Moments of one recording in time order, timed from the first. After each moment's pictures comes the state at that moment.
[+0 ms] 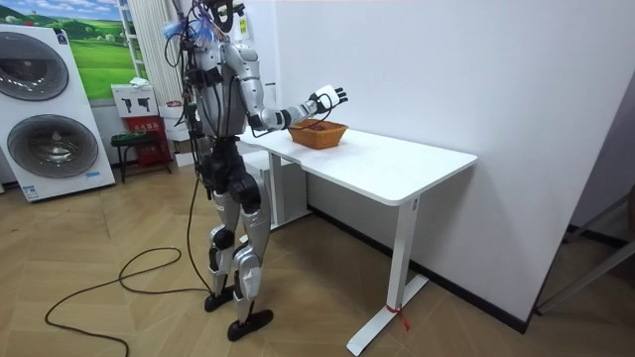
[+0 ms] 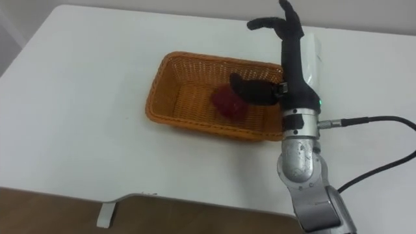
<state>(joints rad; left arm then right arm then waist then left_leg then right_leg) 0.11 0.21 -0.01 1.17 0.11 0.00 0.05 -0.06 -0.30 0.14 -0.06 -0.37 -0.11 -0.38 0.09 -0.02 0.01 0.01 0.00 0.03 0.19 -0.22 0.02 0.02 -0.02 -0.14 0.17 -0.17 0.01</state>
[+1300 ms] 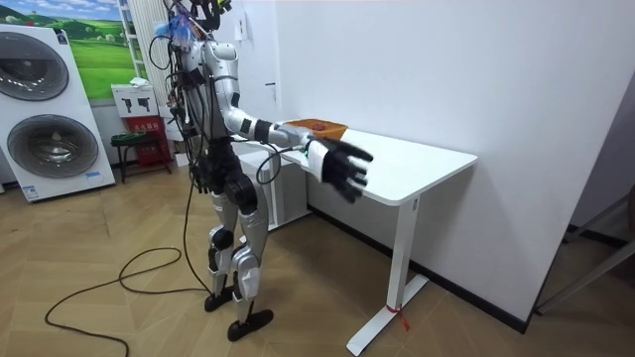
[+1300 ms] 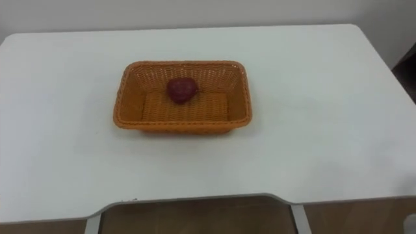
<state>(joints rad) 0.29 0.23 0.25 1.07 0.18 0.01 0.08 0.06 -0.34 -0.71 0.47 0.53 -0.15 -0.96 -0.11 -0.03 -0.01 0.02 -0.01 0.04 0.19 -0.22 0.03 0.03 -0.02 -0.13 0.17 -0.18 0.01</state>
